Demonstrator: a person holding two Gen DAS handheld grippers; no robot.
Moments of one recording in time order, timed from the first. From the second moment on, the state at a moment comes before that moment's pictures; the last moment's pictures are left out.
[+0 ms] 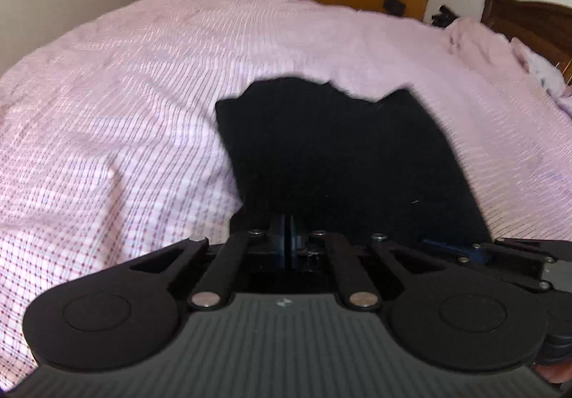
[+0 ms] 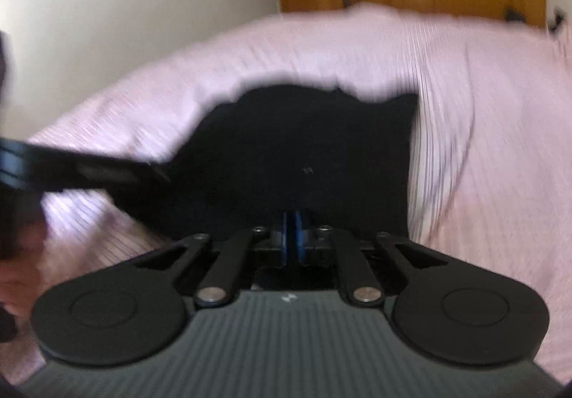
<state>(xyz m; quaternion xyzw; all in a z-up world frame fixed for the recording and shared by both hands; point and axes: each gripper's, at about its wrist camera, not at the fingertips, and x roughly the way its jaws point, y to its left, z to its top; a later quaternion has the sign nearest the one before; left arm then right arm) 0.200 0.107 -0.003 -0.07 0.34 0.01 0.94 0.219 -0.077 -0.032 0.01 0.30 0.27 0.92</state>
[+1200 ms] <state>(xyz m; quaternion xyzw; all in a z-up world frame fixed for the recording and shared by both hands) 0.224 0.175 -0.025 -0.27 0.40 -0.15 0.86 0.266 -0.182 -0.050 0.31 0.37 0.37 0.80</state>
